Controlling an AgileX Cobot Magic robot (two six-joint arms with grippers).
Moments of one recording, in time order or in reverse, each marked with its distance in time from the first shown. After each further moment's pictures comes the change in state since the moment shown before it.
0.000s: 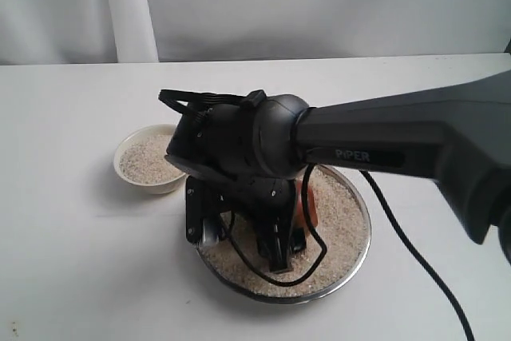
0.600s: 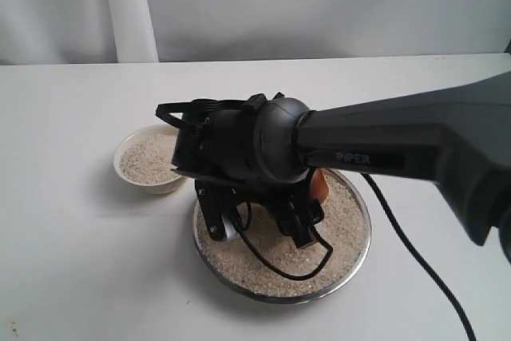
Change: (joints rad) left arm 0.000 0.000 0.000 0.000 0.000 0.000; right arm -0.002 0.002 0.025 -0.198 -0.002 -0.100
